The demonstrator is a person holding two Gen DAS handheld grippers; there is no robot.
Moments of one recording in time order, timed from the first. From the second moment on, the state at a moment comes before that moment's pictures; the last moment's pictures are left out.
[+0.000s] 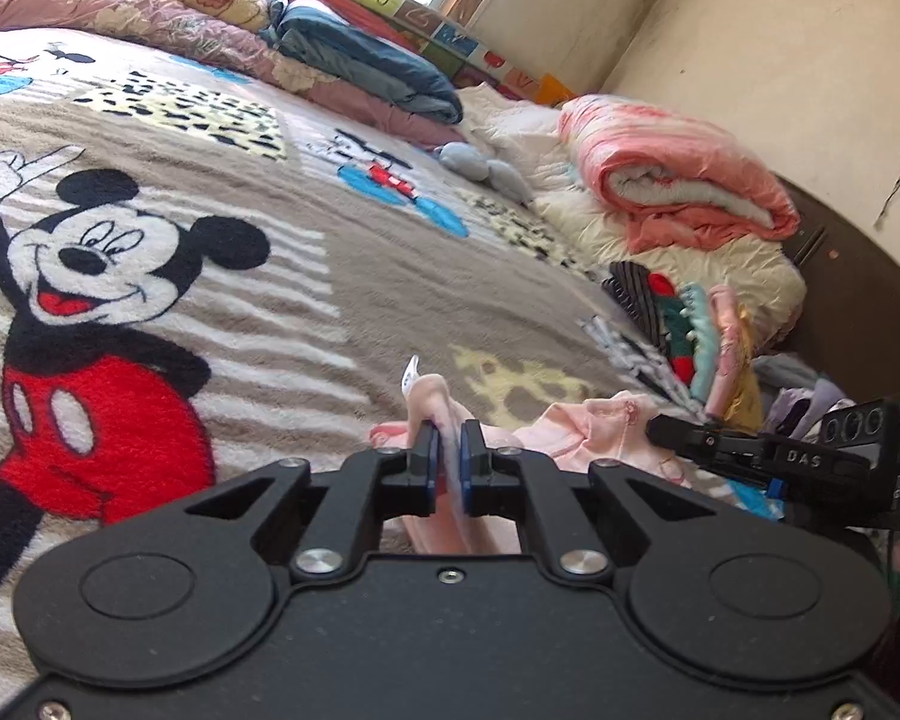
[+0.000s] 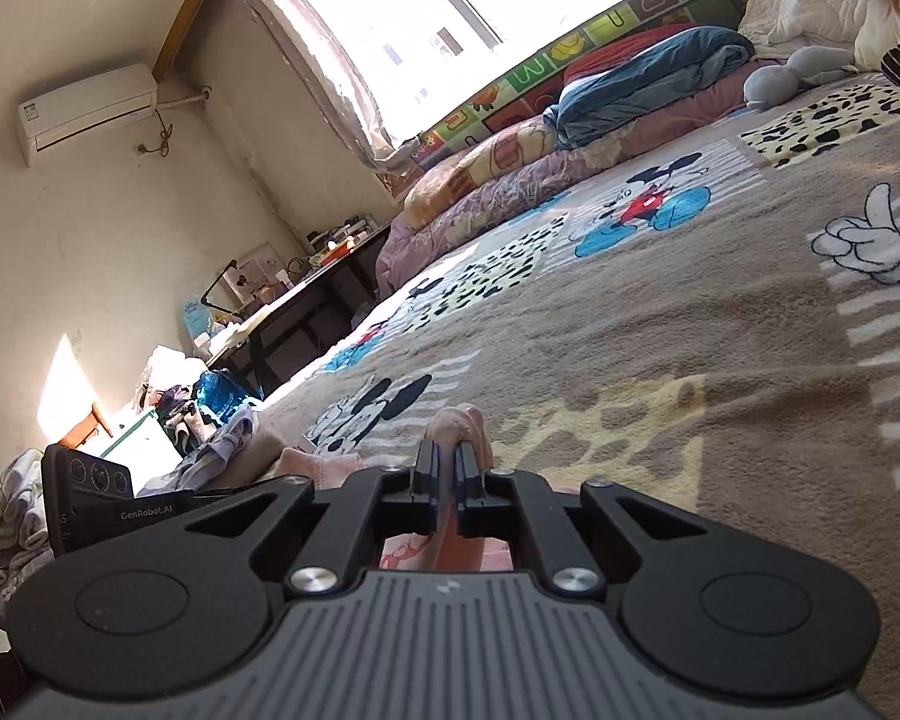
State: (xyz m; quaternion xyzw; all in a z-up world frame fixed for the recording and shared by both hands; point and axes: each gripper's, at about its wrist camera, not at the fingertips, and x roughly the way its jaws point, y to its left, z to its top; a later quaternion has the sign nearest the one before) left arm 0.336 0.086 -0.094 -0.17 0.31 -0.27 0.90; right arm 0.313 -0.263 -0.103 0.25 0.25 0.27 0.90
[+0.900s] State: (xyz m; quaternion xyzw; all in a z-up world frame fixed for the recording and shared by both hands) left arm 0.336 0.053 -0.095 -0.07 0.31 -0.27 0.91; right arm 0.293 -0.189 -0.085 -0.06 0.23 0.26 0.94
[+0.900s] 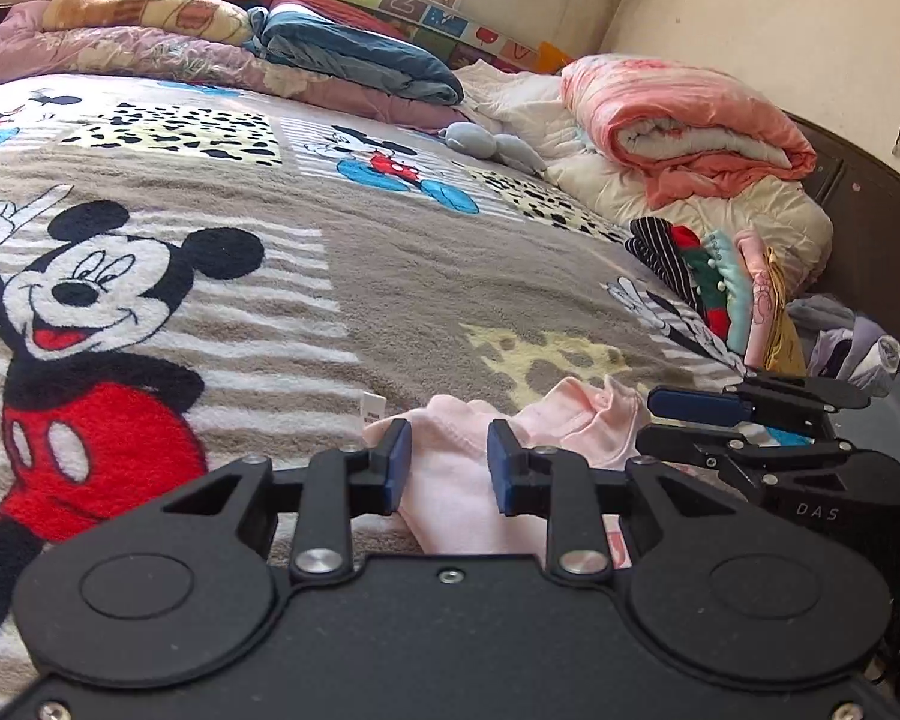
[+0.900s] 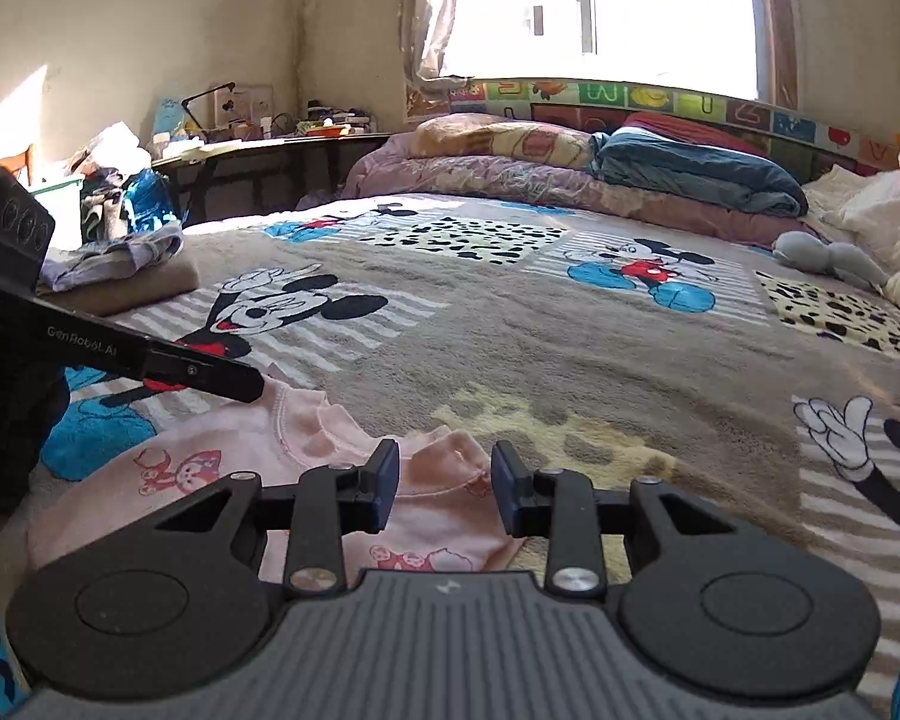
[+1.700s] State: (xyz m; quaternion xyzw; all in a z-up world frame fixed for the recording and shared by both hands) left arm 0.316 0.028 -0.087 0.04 0.28 -0.30 0.91; right arm 0.294 -0.196 -0.090 -0.06 0.27 0.23 0.93
